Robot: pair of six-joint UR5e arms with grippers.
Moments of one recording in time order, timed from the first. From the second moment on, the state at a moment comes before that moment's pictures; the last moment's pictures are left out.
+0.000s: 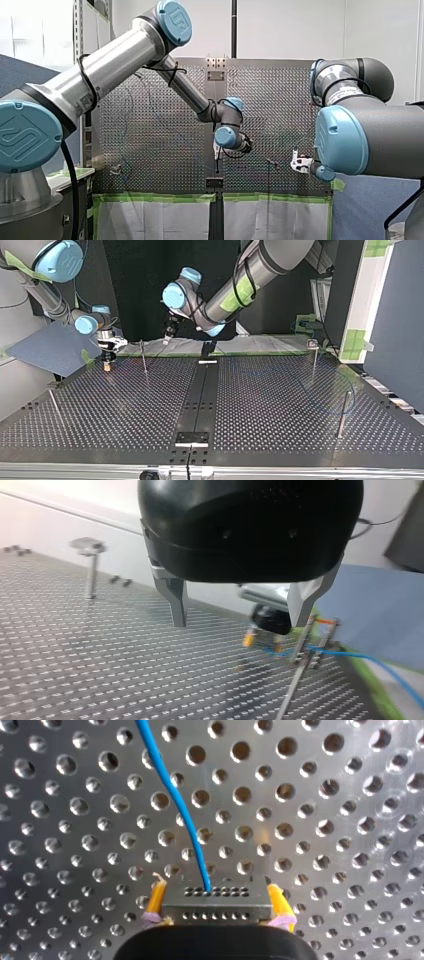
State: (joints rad) left arm -0.77 -2.38 -1.38 -2.72 -1.84 -1.81; right arm 1.62 -0.42 1.21 -0.79 1.26 1.66
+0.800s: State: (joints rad) left arm -0.76 -2.18 -1.59 -2.52 -1.83 -1.89; right arm 1.63 -0.42 1.21 -0.79 1.26 1.67
